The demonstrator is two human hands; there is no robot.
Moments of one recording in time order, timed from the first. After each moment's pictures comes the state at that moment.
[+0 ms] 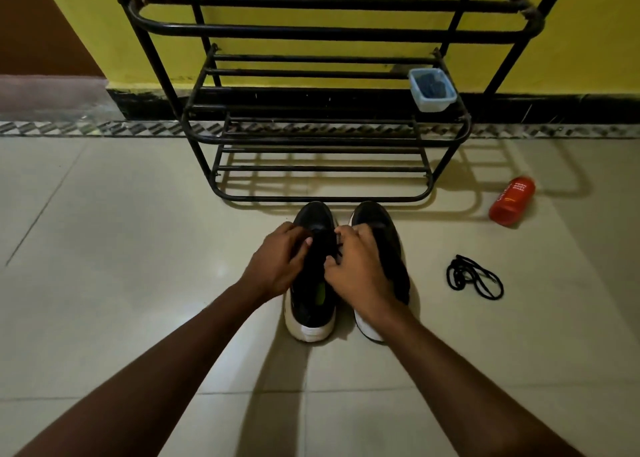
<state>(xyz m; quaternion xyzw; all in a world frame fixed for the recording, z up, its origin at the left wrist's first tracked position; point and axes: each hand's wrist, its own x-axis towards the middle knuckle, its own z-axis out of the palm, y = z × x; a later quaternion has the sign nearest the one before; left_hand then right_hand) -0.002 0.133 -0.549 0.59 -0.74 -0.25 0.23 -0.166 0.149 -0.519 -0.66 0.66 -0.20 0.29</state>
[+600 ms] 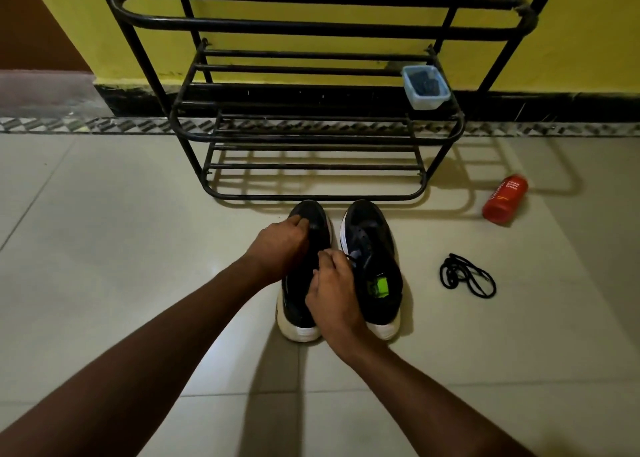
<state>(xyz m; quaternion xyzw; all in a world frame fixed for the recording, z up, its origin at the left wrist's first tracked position) -0.020 0.102 -0.546 0.57 -0.82 -0.06 0.04 -0.142 0.181 -0.555 -0.68 0.66 -0.21 0.22</state>
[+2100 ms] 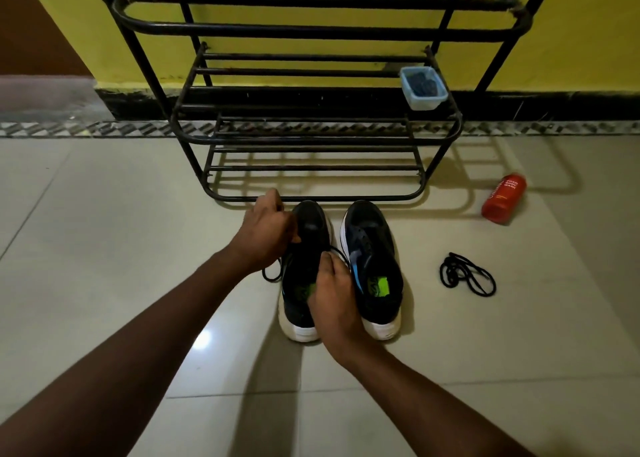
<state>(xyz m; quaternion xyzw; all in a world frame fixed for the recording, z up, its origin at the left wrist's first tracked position) 0.010 0.092 -0.533 0.58 -0.80 -0.10 0.09 -0.134 0.186 -0.565 -0.67 0.70 -0.18 0.19</state>
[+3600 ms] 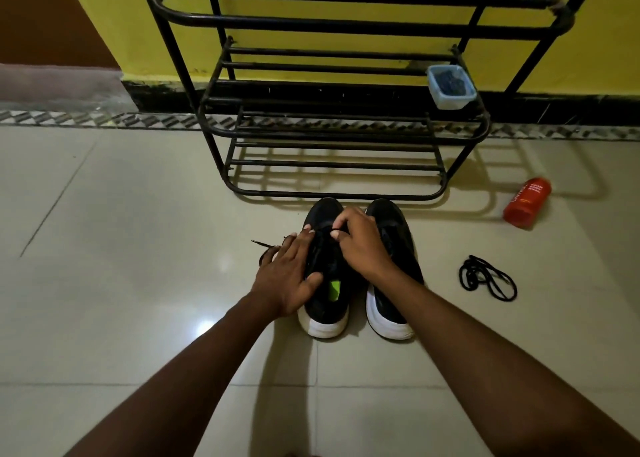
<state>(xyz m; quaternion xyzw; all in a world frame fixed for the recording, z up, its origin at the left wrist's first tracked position) 0.010 0.158 -0.587 0.62 -0.76 -0.21 0.07 -0.158 0.092 -0.559 -0.69 0.60 -0.28 0.30</state>
